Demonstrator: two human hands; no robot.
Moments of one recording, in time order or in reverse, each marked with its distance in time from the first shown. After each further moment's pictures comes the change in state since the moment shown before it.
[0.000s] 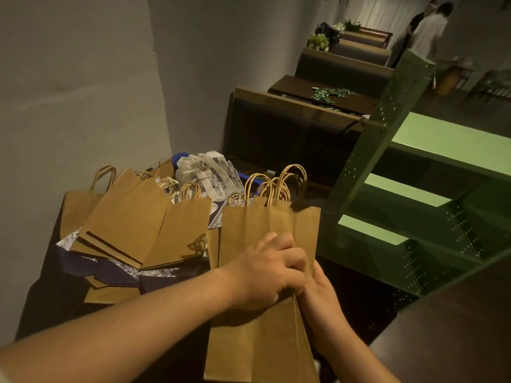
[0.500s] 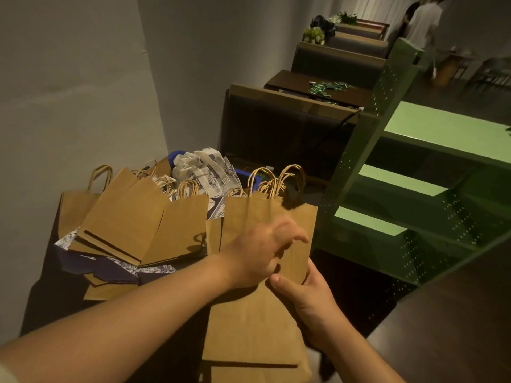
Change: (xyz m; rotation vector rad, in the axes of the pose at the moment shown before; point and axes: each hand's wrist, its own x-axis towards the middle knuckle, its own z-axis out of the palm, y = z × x) left_hand 0.006 -0.010 -0.004 -0.336 0.077 -0.298; right_hand -0.009 0.005 -0.008 0.032 -0.125 0.036
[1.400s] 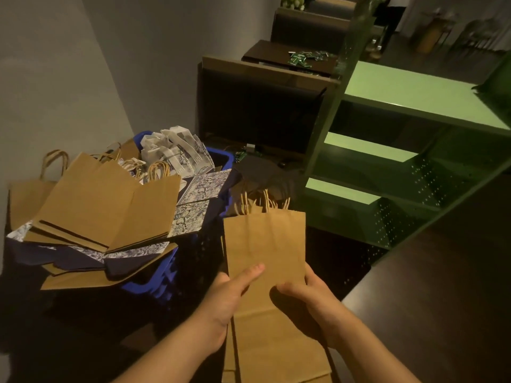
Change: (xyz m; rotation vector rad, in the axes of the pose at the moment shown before) left_hand -0.059 0.063 0.086 -1.243 0.351 -1.236; right_hand -0.027 0.039 -0.074 -0.065 -0.035 0.231
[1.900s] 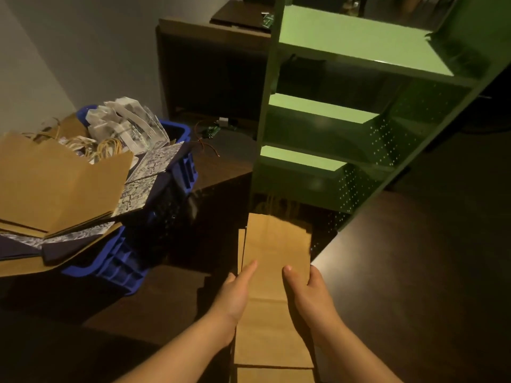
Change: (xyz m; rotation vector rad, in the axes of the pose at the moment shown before) left_hand 0.039 -0.113 0.060 0.113 0.006 -0.170; right_hand -0.024 0.081 -0.069 -0.140 0.456 0.046
